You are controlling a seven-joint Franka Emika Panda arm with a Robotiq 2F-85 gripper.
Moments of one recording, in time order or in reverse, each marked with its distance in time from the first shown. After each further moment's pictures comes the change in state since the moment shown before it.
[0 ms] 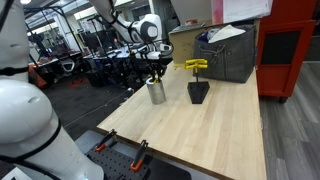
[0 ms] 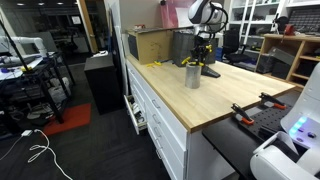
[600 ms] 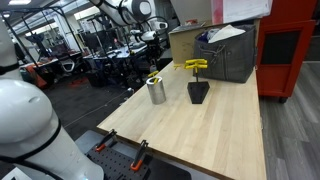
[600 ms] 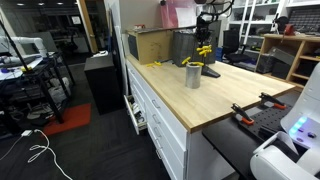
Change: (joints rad) arm 0.006 -0.195 -0.012 -0.026 -0.071 -0.002 0.097
